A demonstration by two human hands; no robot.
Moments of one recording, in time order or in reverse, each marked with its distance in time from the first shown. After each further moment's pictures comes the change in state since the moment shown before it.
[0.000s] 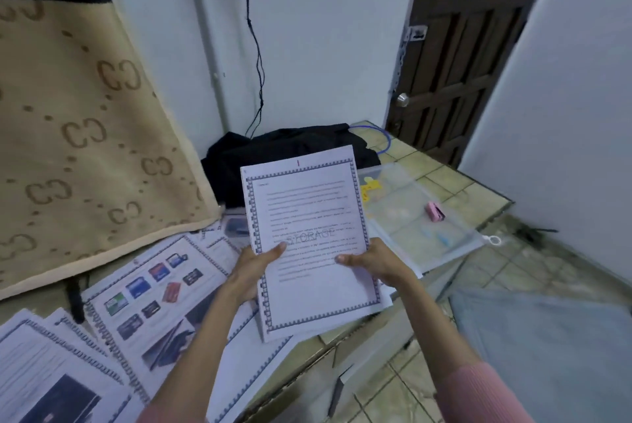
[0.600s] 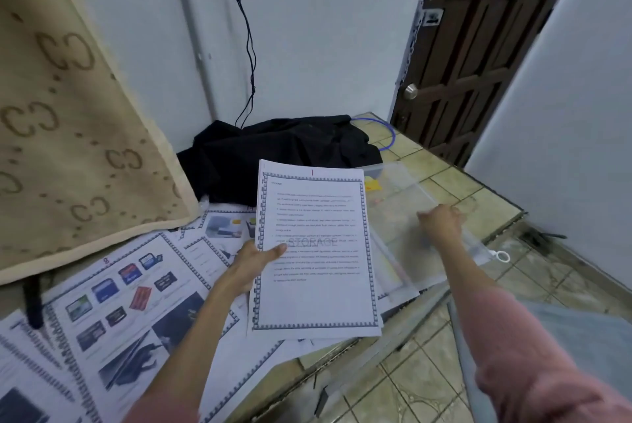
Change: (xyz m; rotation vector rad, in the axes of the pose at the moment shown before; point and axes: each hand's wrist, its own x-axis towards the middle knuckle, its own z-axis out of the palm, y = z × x) left_hand 0.057 -0.015 0.015 0.156 -0.042 -0.016; right_hand 0.093 0.034 -0.149 -0.723 0.663 0.408
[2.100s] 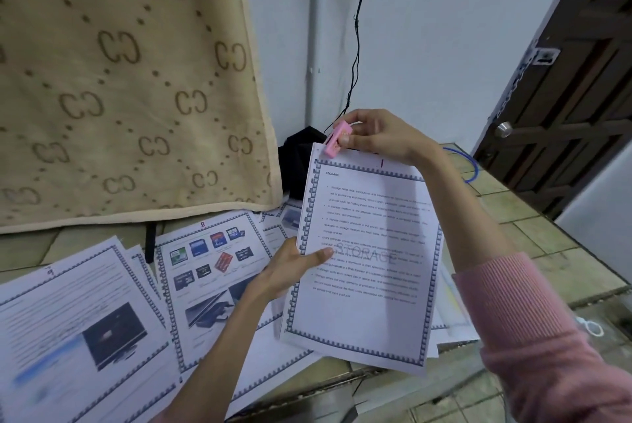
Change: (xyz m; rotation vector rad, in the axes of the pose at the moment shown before) left_hand -0.088 0.025 -0.018 -0.018 0.040 0.242; right_hand -0.154 -0.251 -0.097 0.503 -0.754 -1.155
